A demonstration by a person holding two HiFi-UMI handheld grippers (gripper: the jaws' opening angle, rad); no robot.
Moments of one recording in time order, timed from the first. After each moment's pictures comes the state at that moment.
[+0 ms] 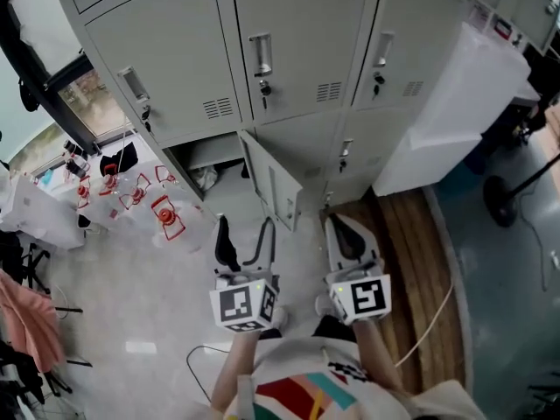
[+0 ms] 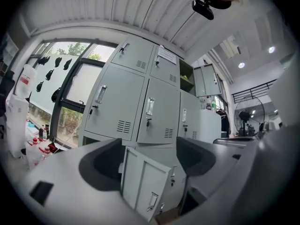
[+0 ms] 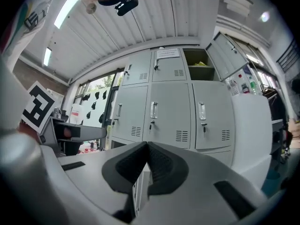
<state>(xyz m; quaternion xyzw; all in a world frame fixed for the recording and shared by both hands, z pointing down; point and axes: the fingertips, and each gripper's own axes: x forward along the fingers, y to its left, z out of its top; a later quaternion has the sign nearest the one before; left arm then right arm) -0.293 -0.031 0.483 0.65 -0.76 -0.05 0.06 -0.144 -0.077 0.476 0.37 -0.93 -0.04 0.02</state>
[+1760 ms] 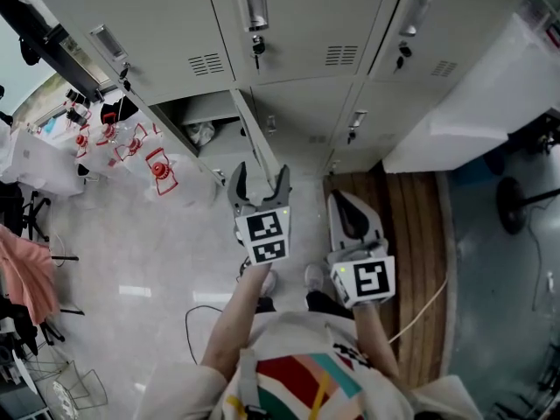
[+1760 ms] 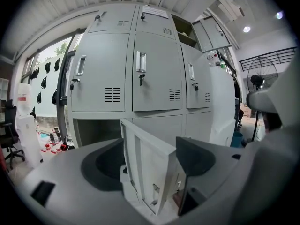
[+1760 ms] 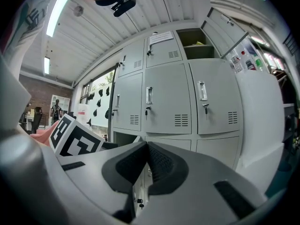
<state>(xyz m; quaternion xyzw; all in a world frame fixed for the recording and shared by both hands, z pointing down) -0.276 -0.153 0.597 0.59 -0.79 0.11 0.11 -0.126 -0.135 0.520 0.32 -0.95 0.02 0.05</state>
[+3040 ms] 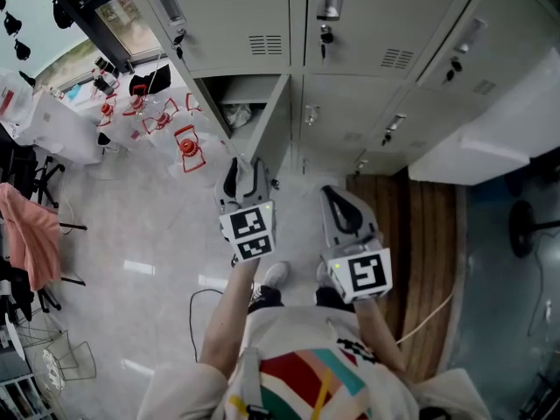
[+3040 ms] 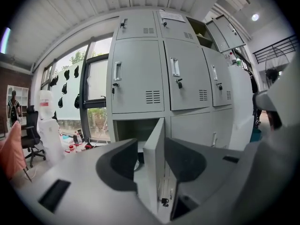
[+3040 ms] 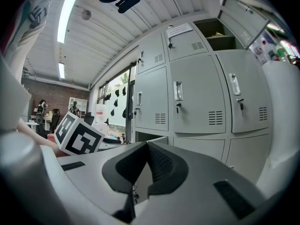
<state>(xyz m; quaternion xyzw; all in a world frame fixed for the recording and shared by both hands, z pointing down) -0.386 -0.057 0.592 0.51 -0.85 0.12 0.11 -0.214 -0.073 0.525 0.22 -0.97 0.01 0.06</state>
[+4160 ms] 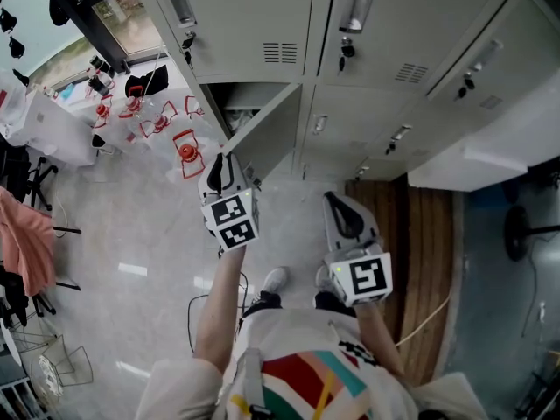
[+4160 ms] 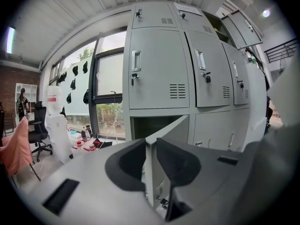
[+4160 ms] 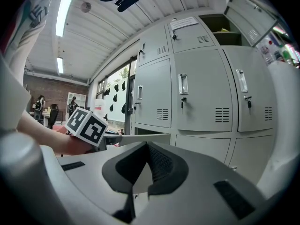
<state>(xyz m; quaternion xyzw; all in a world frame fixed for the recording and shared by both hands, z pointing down) -0.476 -0.055 0.605 0.46 -0.87 0.11 0.14 -0.248 -0.081 0.538 0.22 -0.97 0.00 0.09</state>
